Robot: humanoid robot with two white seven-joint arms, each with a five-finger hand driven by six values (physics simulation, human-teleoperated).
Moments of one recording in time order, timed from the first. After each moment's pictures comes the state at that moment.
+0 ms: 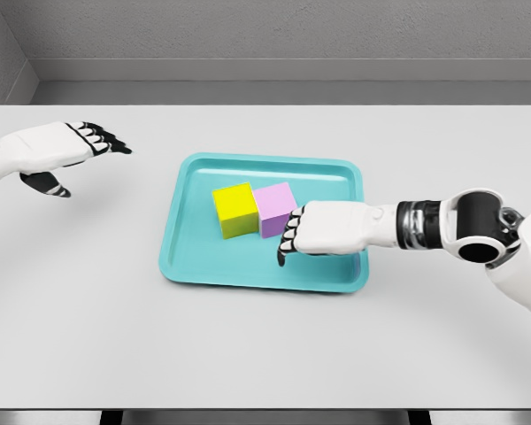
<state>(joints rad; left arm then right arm) -0.68 0.89 -0.62 -1.31 -0.47 -0.61 -0.42 -0.61 -0.63 0.74 -1.66 0.54 -0.61 0.61</state>
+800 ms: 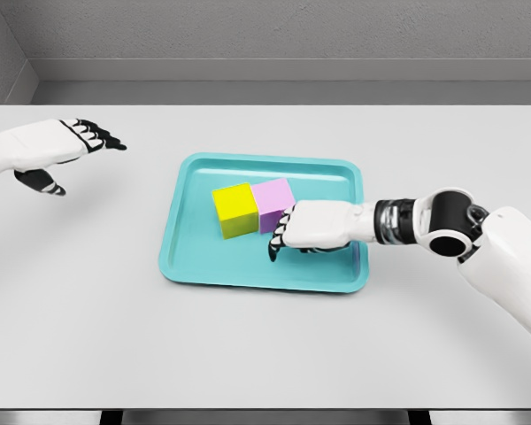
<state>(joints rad) -0.68 0.90 -0.62 -1.30 -0.47 -0.61 -0.42 -0.63 -0.53 0.76 -1.51 0.60 -0.61 0.61</state>
